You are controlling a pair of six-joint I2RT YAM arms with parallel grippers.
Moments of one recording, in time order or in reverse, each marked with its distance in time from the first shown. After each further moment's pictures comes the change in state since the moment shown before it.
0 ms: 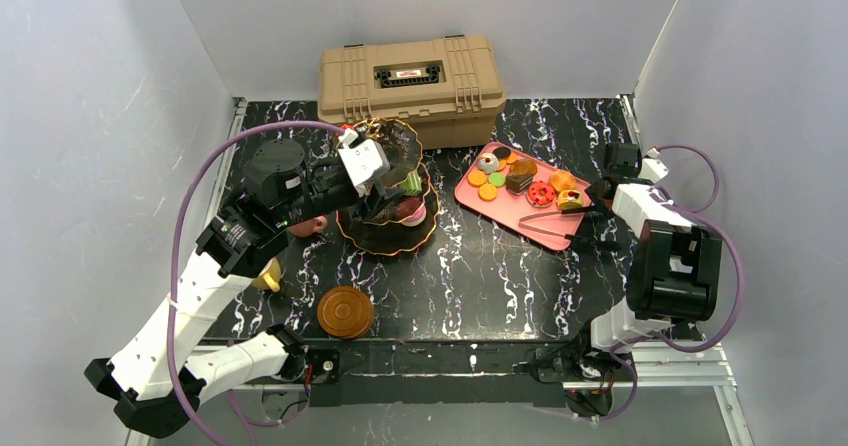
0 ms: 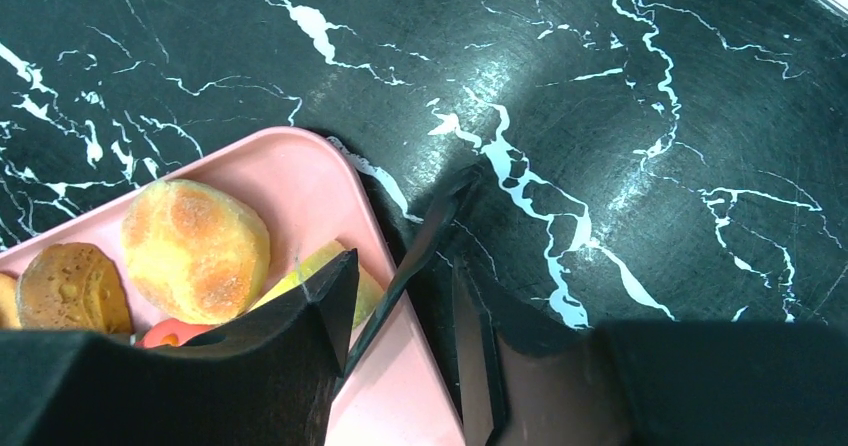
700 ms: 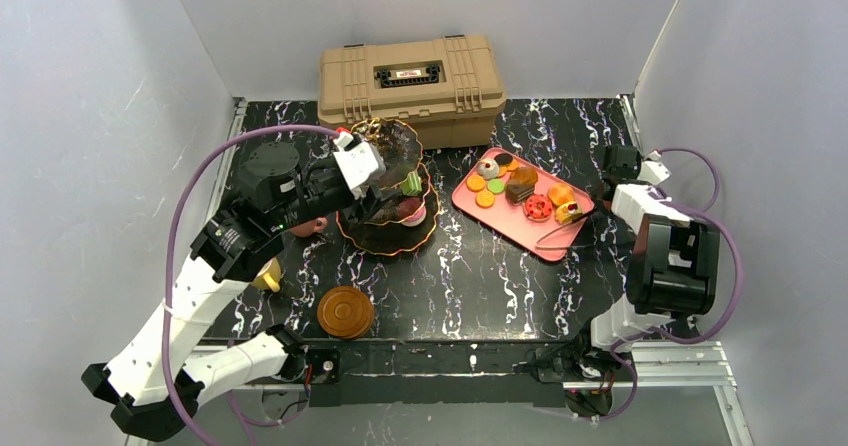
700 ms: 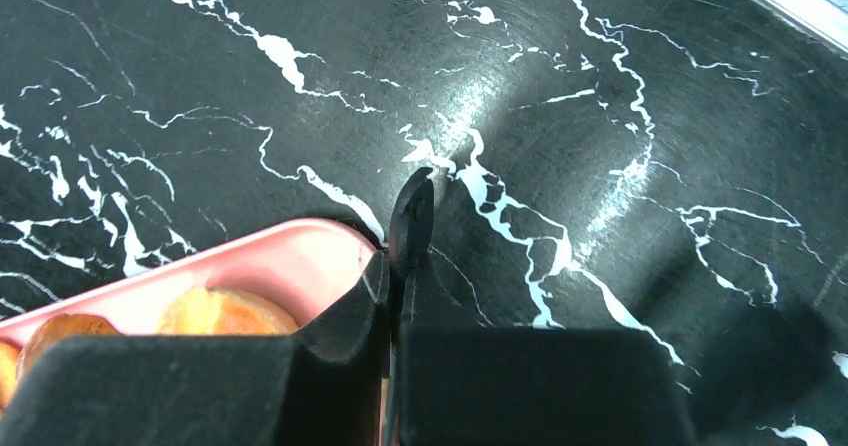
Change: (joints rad) left arm 0.000 -0.019 0.000 -0.017 -0.019 0.008; right arm -0.004 0.048 -0.014 0.050 0.053 0.005
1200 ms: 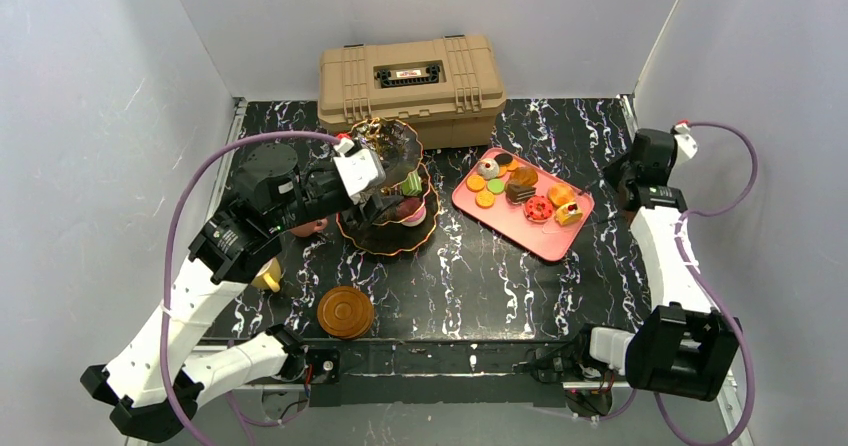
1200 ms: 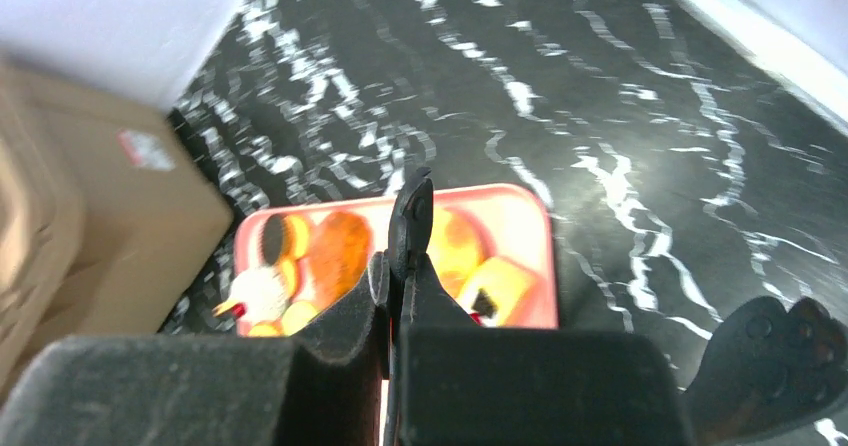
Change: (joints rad) left arm 0.000 -0.010 0.000 -0.008 0.024 0.031; right arm 0.002 -0.422 0.032 -0.093 -0.161 -0.066
